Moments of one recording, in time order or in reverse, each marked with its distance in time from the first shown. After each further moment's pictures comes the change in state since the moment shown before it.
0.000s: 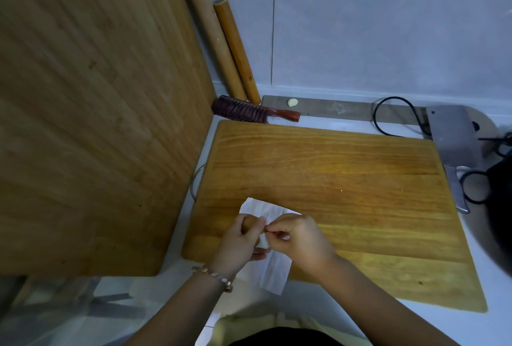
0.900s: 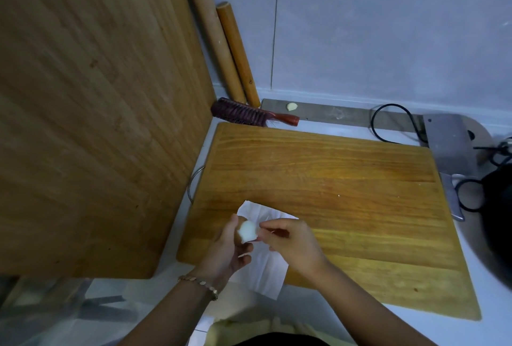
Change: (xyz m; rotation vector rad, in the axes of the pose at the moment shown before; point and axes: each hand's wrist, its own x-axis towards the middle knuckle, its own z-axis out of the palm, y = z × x) left_hand 0.004 -0.010 -0.011 -0.392 0.011 -0.205; right_hand 0.001 -0.005 0.008 0.420 0.050 0.360
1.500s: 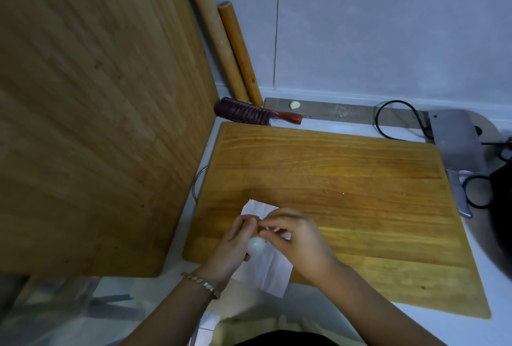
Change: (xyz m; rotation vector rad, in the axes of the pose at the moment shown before) left_hand -0.022 0.009 0.002 0.438 -0.039 0.251; right_hand -0.005 -0.010 -0.005 -0.258 -0.003 -0.358
